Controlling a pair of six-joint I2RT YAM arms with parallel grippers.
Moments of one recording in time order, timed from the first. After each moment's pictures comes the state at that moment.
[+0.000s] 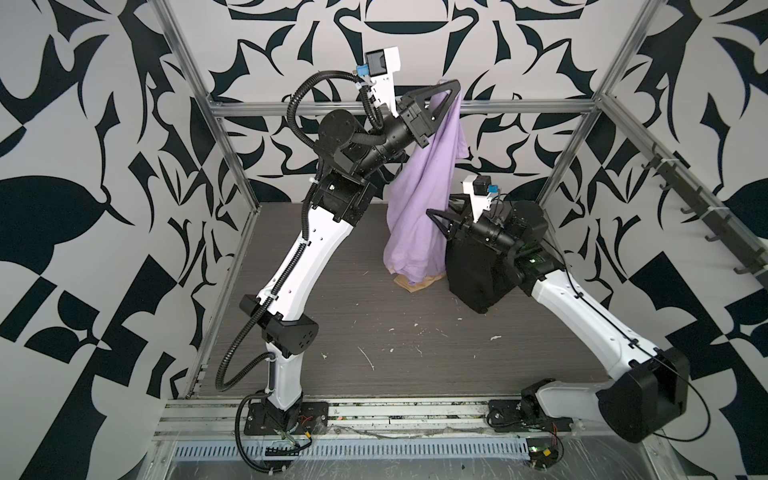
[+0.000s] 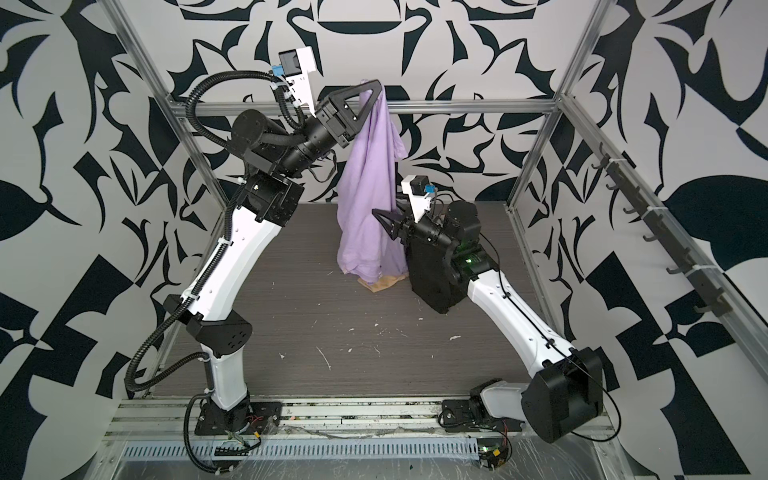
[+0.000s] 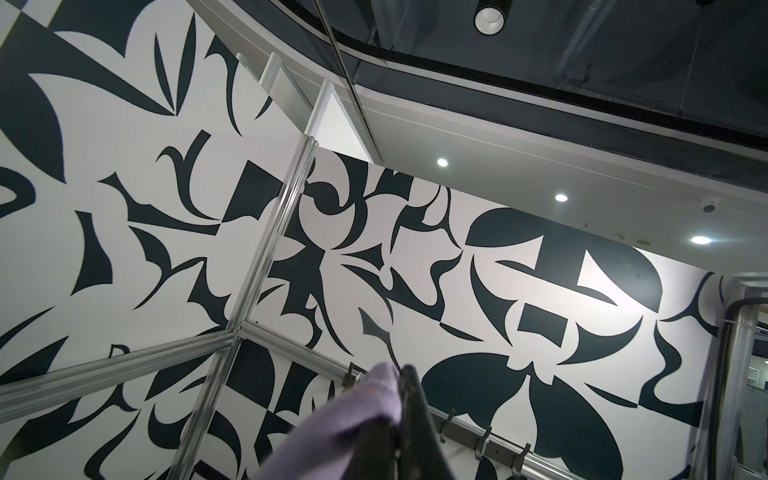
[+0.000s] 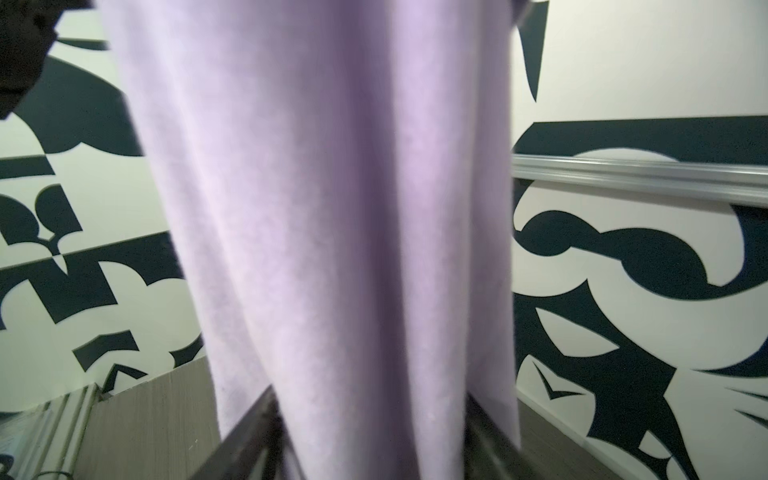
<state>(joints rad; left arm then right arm) -0.68 1.93 2.47 0.12 0.49 -0.74 0.38 1.30 1.15 0.25 -0.61 0.11</state>
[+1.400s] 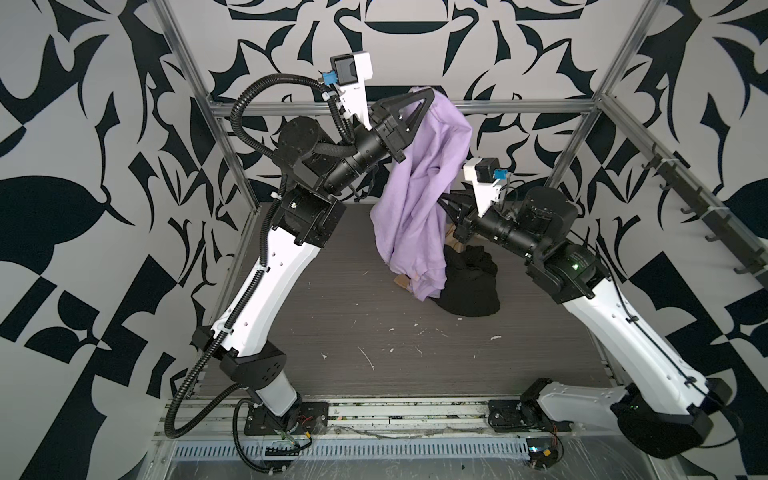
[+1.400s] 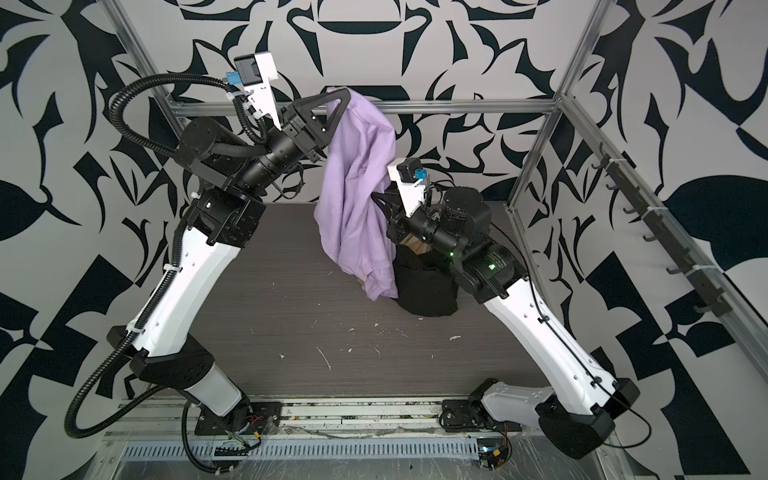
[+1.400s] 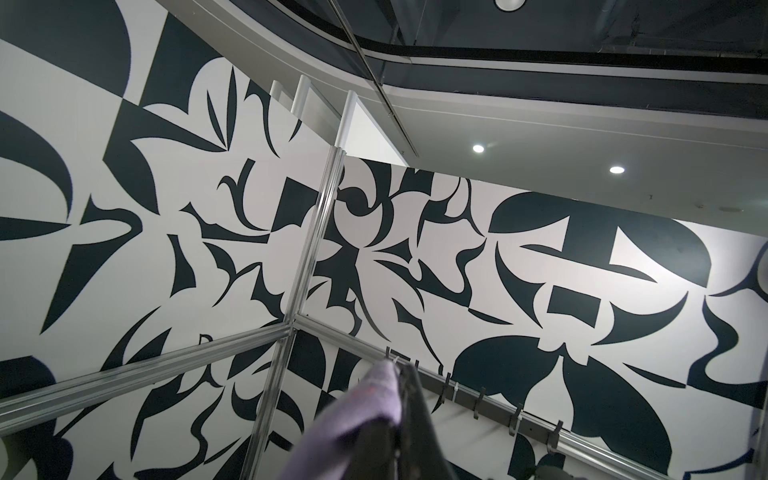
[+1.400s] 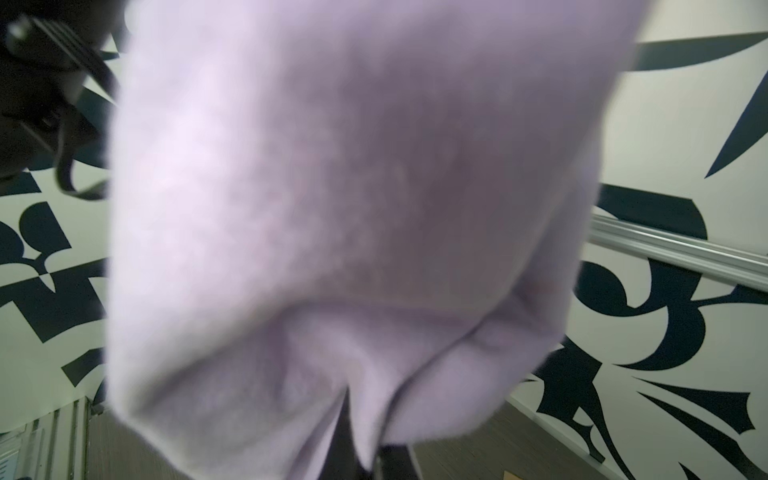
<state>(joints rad) -0.66 1.66 2.22 -0.01 0.42 -0.54 0.62 1.22 1.56 -0.32 -0.24 -0.01</state>
